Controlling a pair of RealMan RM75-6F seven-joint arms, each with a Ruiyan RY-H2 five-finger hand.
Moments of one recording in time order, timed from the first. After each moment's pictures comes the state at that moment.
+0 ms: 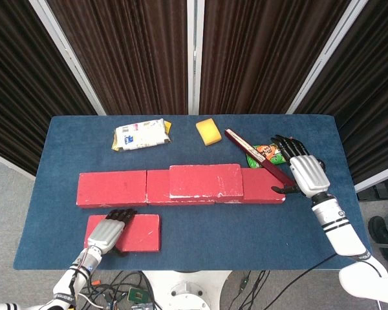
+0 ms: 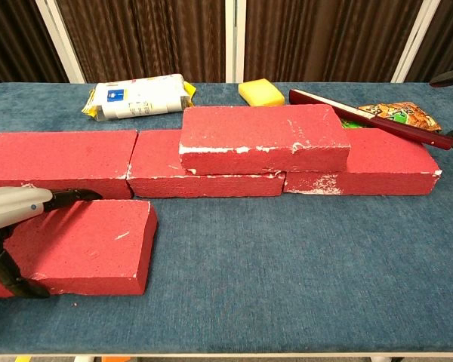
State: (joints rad) left arm -0.48 -1.44 0.05 -1.87 0.99 1.05 0.55; right arm 0.57 -1.12 0.20 -1.69 -1.29 1.07 0.10
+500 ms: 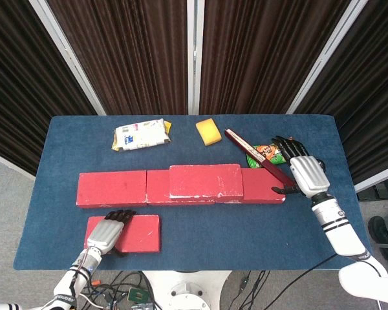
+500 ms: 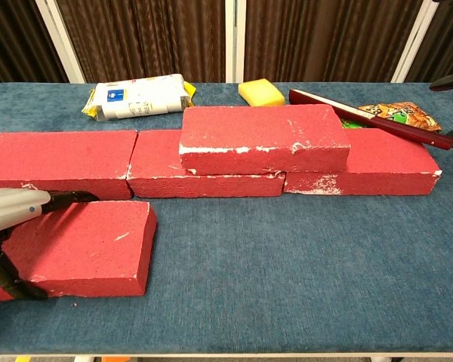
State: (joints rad) left arm -0.49 -1.44 0.06 -1.88 0.96 1.08 0.59; right arm 0.56 -1.12 0.20 -1.68 -1.27 1.05 0.10
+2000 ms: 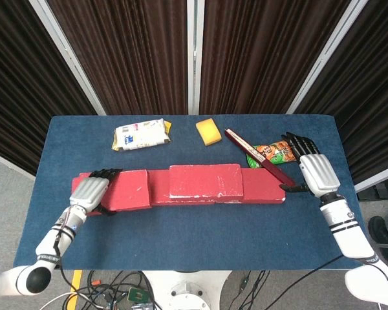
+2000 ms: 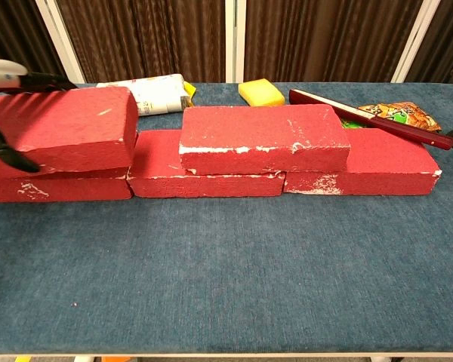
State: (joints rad) left arm -0.68 -1.18 -0.14 -1.87 0.81 0.89 0.43; right arm 0.53 -1.08 0.22 -1.72 -1.27 1.09 0.07
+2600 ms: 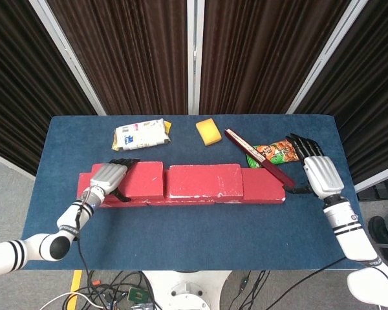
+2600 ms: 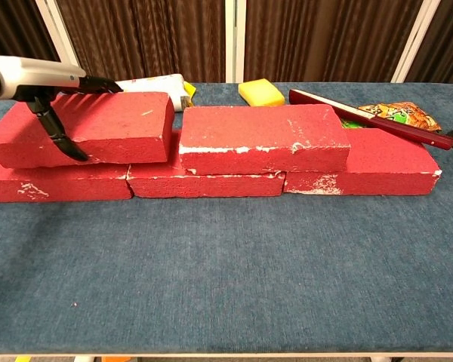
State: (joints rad) left arm -0.85 -1.29 -0.14 -1.61 0.78 0.71 0.34; right arm 0.51 -1.08 0.21 -1.71 -1.28 1.10 0.10
